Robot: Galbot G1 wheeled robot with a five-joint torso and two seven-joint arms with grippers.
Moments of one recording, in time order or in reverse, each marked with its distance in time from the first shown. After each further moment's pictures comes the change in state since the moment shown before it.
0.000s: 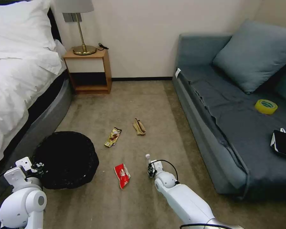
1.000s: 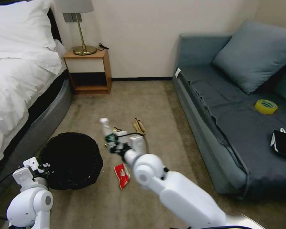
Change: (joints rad) left arm 0.004 -0.039 0.045 0.005 0.061 -0.005 0.017; right arm 0.166 0.011 -0.361 0.764 0.490 0.002 0.292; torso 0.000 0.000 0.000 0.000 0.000
